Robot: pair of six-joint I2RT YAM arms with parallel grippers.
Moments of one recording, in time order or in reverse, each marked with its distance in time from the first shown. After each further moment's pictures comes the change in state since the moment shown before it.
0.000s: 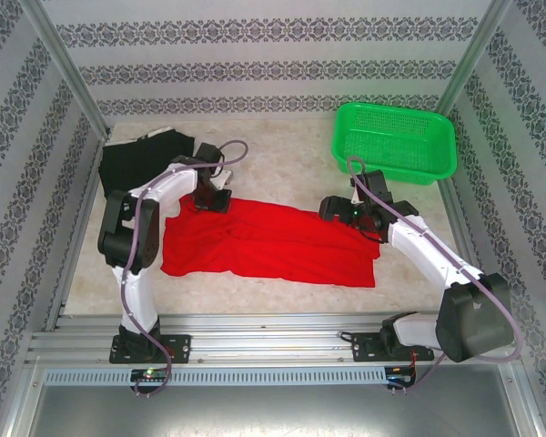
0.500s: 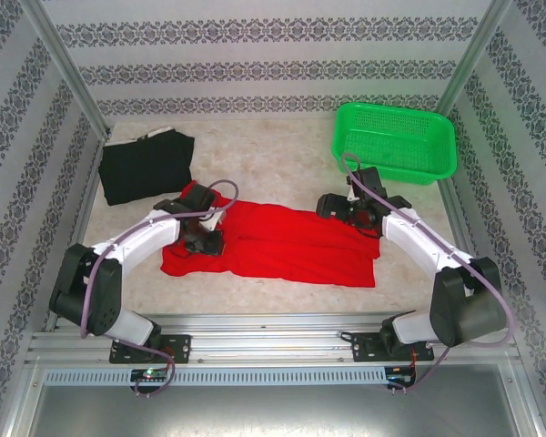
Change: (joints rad) left arm -0.121 -0.470 -0.521 0.062 0.032 -0.185; right arm 0.000 0.092 0.032 0.032 -0.001 0.000
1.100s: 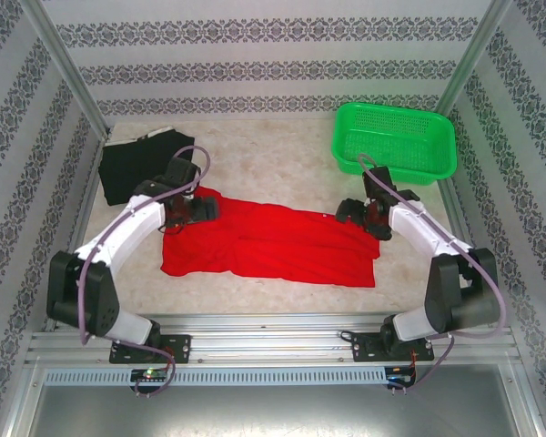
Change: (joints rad) left arm 0.139 0.018 0.204 -0.035 -0.255 -0.244; right arm -0.117 0.077 0.031 -0.203 0.060 0.057
